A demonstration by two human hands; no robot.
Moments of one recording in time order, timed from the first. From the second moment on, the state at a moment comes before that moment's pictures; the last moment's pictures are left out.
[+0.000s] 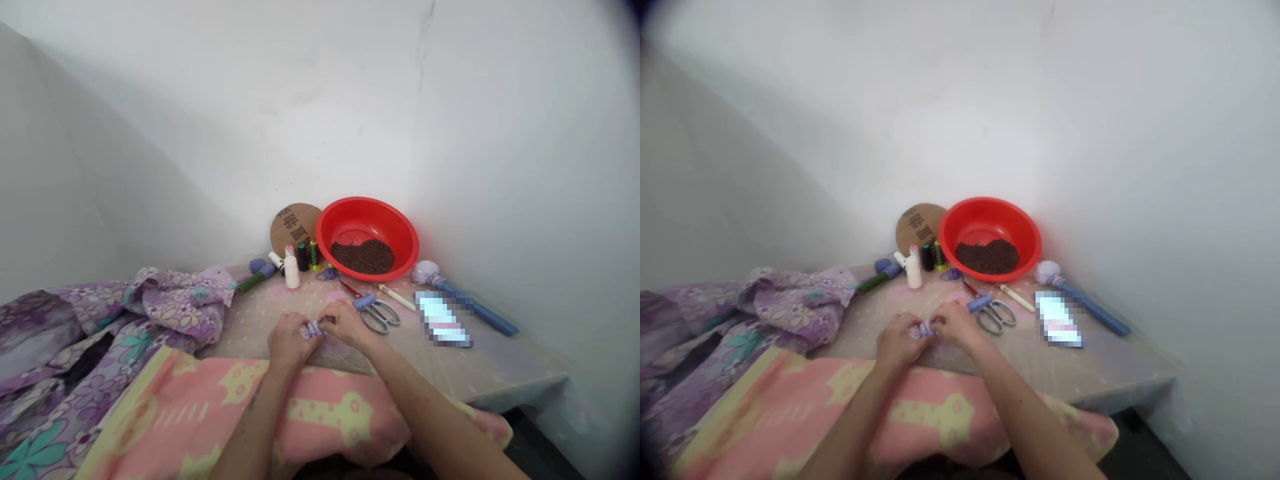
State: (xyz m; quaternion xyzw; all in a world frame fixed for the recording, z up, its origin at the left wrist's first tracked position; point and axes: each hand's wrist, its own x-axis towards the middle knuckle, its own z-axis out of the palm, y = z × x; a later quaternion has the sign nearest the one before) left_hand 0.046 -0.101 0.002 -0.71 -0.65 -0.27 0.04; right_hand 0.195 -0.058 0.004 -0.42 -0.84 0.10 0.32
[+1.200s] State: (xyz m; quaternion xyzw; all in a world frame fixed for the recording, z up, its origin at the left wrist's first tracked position) left_hand 0.045 -0.100 0.001 -0.70 -0.66 -0.27 0.04; right_hand 0.195 -0.062 0.007 -0.41 -0.85 0.06 0.33
